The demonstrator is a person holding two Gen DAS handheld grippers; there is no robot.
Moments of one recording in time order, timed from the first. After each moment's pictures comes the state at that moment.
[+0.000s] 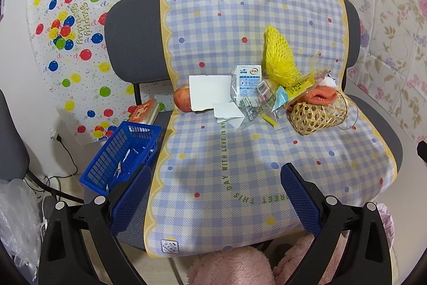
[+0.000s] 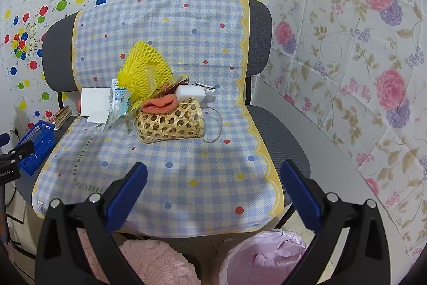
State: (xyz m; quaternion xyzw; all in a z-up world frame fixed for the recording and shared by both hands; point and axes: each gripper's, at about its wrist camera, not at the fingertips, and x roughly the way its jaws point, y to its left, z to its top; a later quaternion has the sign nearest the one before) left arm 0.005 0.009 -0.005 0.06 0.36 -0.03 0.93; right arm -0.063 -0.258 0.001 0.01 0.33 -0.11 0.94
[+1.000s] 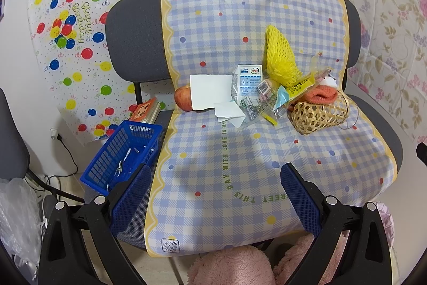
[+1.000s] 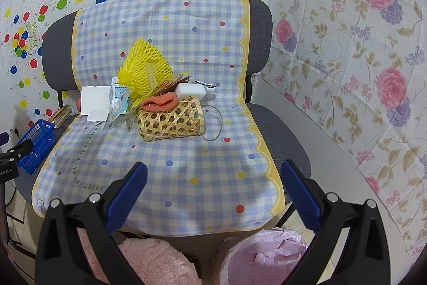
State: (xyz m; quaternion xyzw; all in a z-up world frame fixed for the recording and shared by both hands) left arm 0.005 0.008 -0.005 0.06 0.36 -0.03 0.93; right arm -0.062 -0.257 0.001 0.00 0.33 -0.11 0.94
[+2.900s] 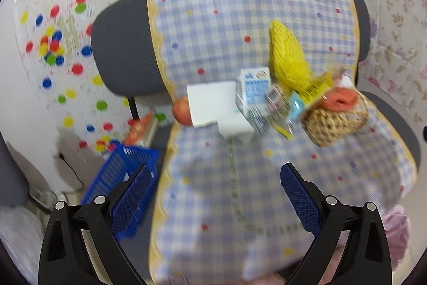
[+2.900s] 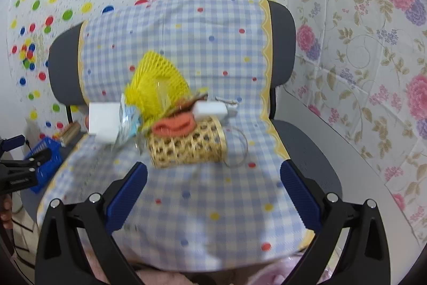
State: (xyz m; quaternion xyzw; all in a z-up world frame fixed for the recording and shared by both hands) left arm 0.063 -0.008 -0.016 0.11 0.35 -0.02 0.93; right arm -0.007 -0.264 -0.009 0.03 0.30 -0.06 0.95
